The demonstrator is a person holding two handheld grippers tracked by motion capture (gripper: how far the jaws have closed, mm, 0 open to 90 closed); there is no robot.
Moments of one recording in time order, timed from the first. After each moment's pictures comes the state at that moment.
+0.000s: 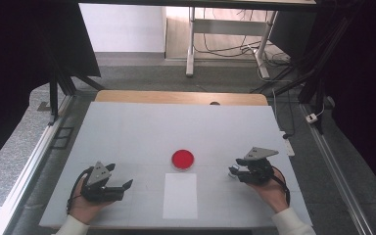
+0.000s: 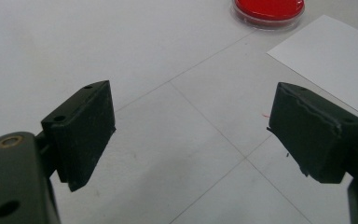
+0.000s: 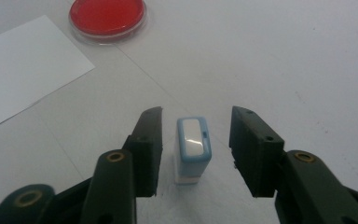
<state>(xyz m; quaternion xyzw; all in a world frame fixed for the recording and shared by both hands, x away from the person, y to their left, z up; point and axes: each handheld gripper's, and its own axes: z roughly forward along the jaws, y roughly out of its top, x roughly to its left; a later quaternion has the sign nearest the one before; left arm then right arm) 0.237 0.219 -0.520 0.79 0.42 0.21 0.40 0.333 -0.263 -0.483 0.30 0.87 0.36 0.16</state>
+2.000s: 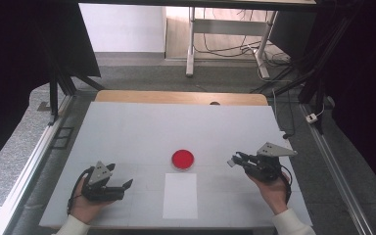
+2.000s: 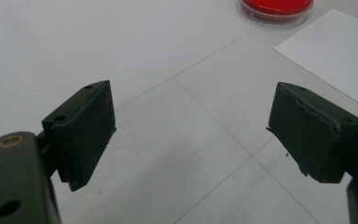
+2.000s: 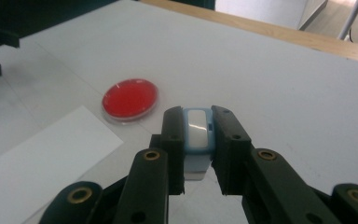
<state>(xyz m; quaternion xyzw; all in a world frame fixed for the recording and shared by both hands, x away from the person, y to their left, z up) 0.239 0.218 -0.523 0.79 0.42 0.21 0.39 0.320 -0.270 -0.449 0.33 0.79 0.49 0.17</state>
